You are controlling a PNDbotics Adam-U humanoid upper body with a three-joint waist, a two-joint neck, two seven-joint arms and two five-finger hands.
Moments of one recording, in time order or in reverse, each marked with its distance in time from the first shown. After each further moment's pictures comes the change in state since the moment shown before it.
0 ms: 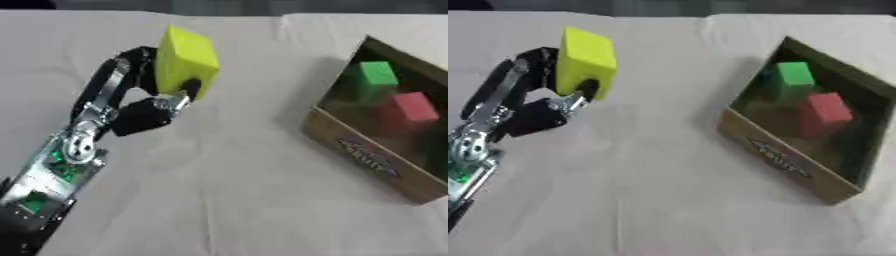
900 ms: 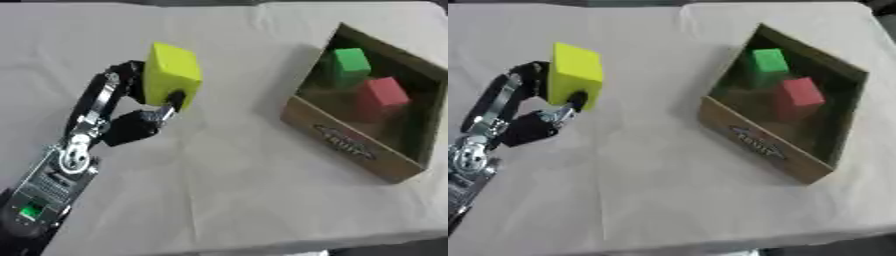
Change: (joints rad) left arm 0.014 -0.046 -0.018 0.105 -0.042 -0.138 -0.005; right arm -0.006 0.007 0.002 -0.008 0.019 -0.006 0.007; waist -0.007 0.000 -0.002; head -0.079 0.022
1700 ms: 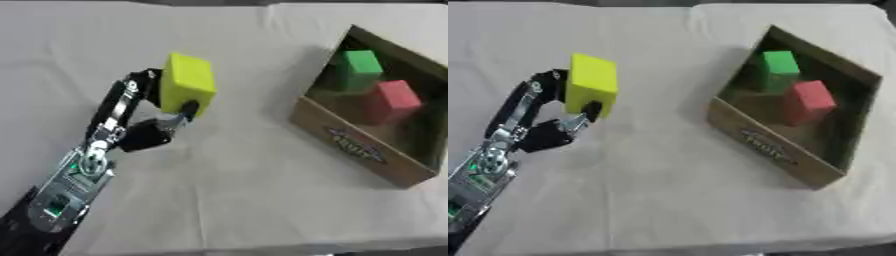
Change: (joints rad) left arm 0.005 -0.037 -0.001 0.069 -0.046 -0.124 -0.001; right arm -0.091 -0.040 0.070 -0.087 0.091 -0.057 0.062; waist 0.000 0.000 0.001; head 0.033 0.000
